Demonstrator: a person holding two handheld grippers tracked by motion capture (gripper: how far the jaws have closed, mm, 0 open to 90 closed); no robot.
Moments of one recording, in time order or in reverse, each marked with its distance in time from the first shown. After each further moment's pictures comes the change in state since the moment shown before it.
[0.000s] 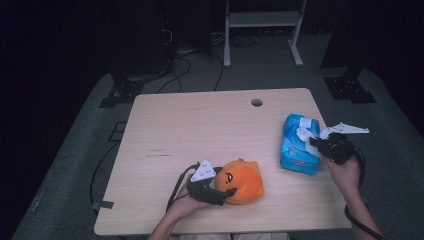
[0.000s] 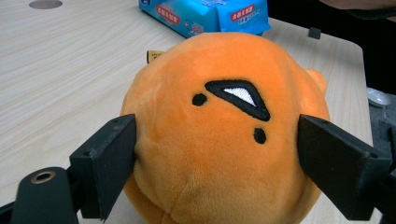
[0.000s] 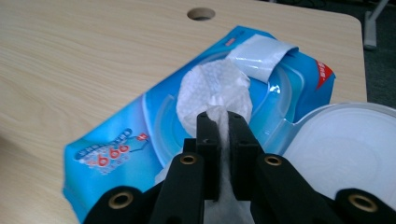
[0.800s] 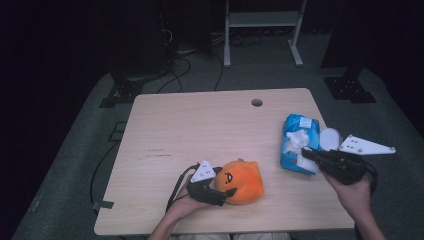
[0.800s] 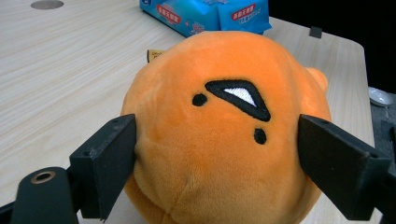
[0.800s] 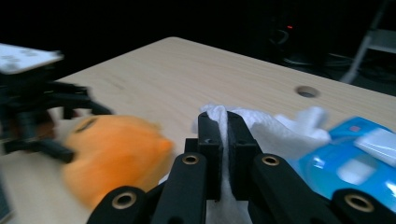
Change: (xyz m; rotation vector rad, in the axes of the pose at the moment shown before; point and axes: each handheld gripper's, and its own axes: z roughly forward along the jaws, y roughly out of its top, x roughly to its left) left arm 0.000 -0.001 -0.001 -0.001 0.004 0.001; right arm 0.084 0.013 -0.096 -0.208 0.320 -0.149
